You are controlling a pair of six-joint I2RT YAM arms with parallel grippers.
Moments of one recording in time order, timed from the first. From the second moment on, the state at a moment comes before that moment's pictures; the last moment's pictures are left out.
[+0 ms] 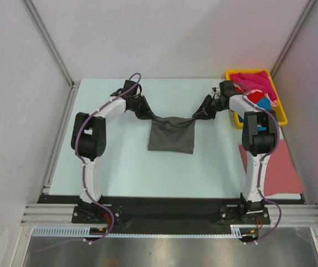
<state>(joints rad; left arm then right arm) -0.29 2.12 1.65 -0.50 0.43 -0.72 0.10 2.16 1.63 -0.52 -0.72 0.61</state>
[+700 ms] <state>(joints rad) -0.36 1.91 1.33 -0.10 0.59 -0.72 0.19 1.98 1.45 -0.43 -0.71 0.57</state>
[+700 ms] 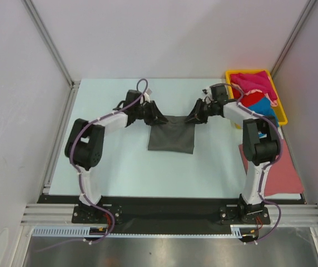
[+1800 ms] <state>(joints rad) -0.25 2.15 1.37 0.15 0.73 -0.78 0.14 2.34 1.69 -0.17 -0.76 0.72</state>
